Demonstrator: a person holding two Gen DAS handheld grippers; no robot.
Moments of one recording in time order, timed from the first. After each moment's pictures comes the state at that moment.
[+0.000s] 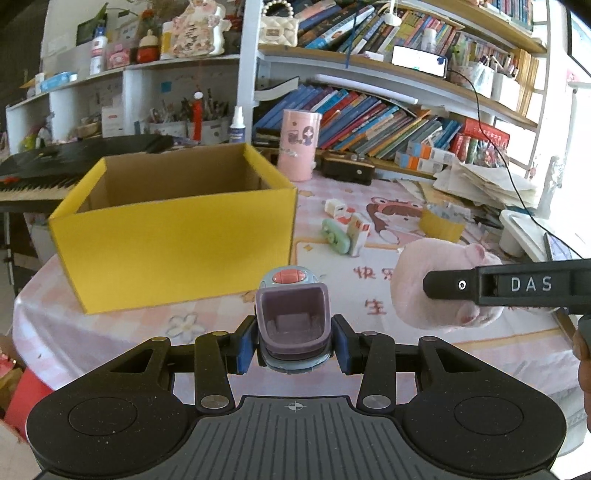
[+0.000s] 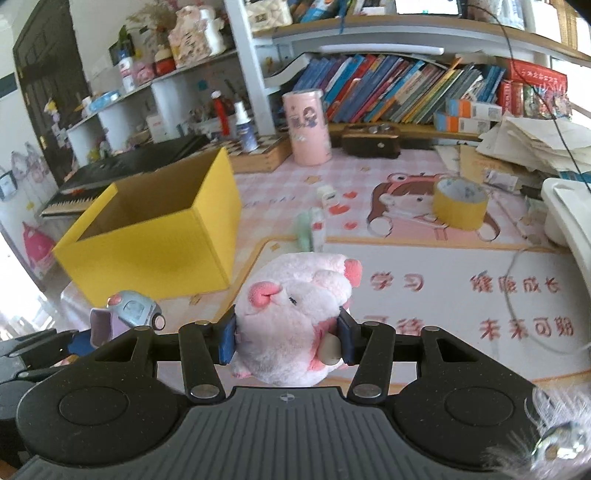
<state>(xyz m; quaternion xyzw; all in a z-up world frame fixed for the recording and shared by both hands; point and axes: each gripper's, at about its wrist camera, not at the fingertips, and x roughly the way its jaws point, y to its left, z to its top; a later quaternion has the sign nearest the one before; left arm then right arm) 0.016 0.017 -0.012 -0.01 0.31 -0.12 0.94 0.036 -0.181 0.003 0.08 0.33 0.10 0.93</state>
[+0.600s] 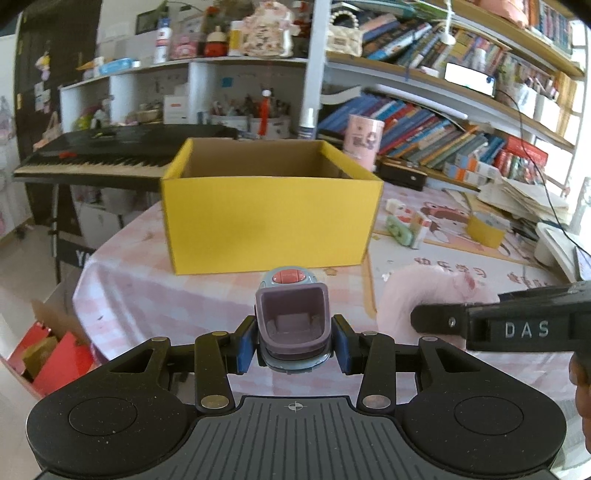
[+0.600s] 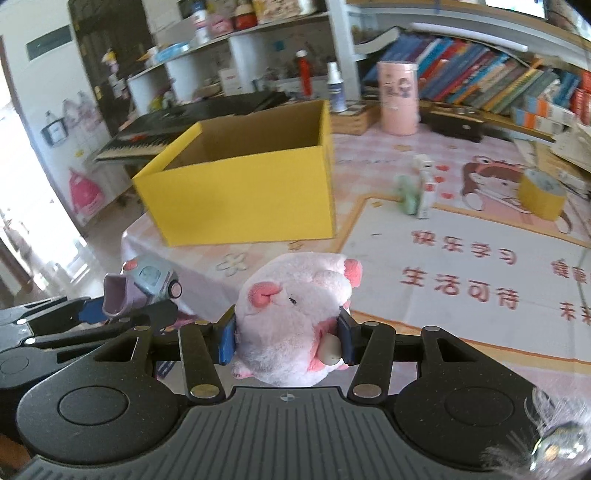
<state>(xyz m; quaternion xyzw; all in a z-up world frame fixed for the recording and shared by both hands) -0.024 0.080 -0.013 -0.04 0.31 -0.04 0.95 0.012 -0.098 -0.007 0.03 0.37 0.19 0.91</state>
